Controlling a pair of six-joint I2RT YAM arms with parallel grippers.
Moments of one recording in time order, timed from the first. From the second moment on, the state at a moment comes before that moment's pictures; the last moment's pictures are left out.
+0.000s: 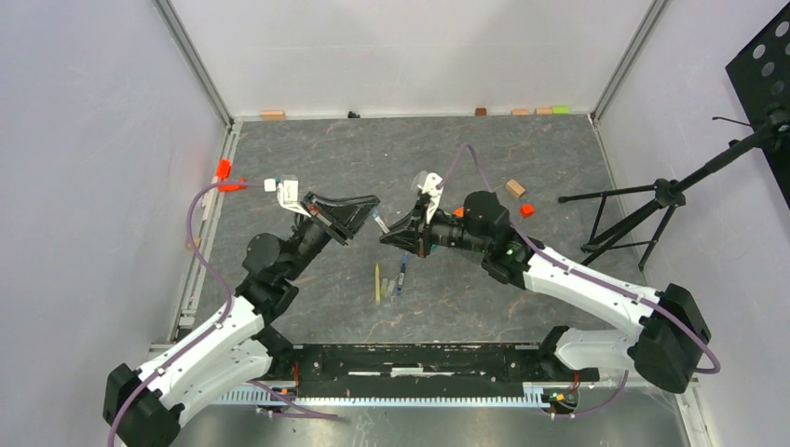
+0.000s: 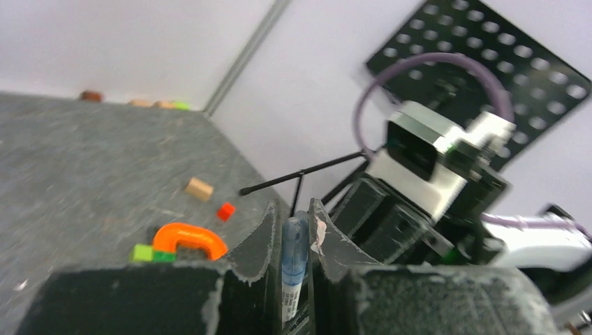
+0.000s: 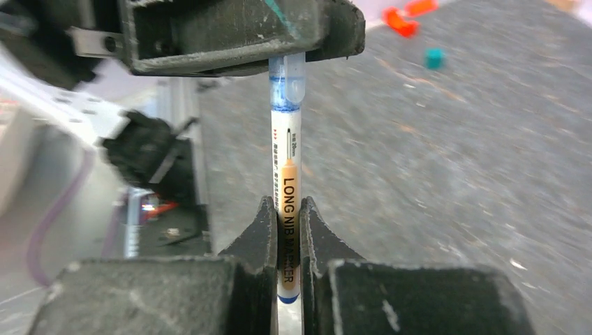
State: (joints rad) left arm -0.66 0.76 0.50 0.57 0.08 -0.76; right arm 0.88 1.23 0.87 0.24 -0.35 0.09
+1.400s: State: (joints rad) left arm -0.77 0.71 0.62 0.37 0.61 -0.63; right arm 0.74 1.03 0.82 0.82 -0.90 0.47
